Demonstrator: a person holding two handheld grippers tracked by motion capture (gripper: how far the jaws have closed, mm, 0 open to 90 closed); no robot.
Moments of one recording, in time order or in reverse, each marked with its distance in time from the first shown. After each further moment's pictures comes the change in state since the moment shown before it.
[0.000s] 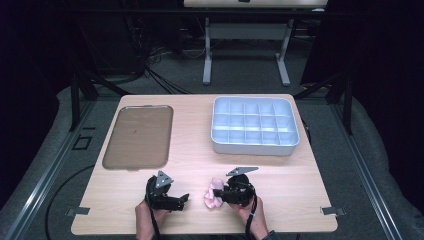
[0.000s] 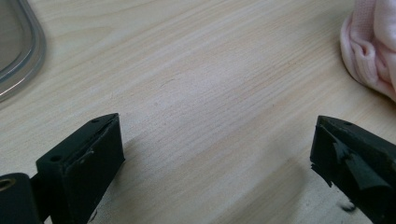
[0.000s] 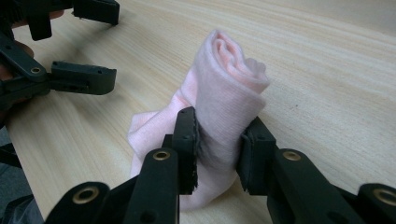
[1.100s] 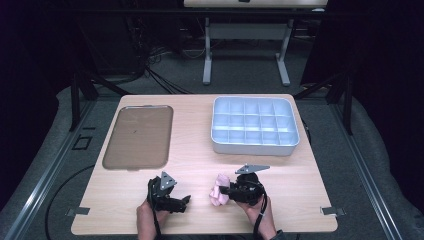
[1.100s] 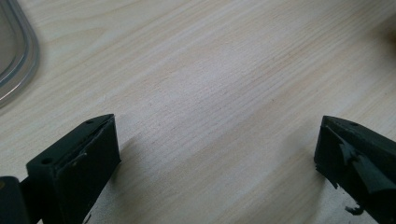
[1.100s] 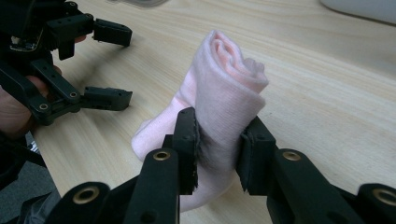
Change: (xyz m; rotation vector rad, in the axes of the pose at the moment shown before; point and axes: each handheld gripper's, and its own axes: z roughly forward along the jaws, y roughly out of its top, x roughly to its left) left arm -0.006 0.000 0.004 0.020 0.026 0.045; right arm -0.006 0.004 -0.034 -0.037 0.036 -0.013
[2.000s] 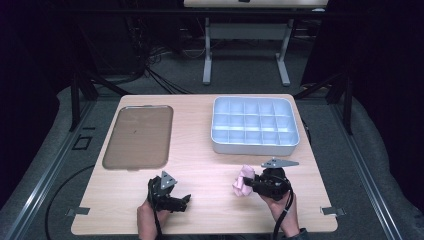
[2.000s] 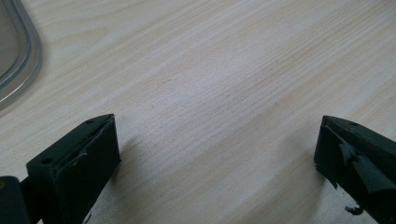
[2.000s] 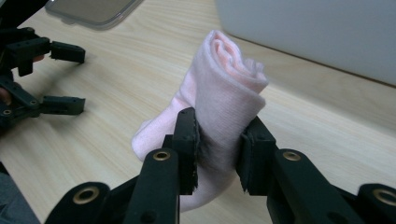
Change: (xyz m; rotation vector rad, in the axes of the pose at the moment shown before) left arm 0.000 0.001 0.001 0.002 0.010 -0.008; right arm -0.032 -0.002 -0.056 -0.097 -0.167 0.029
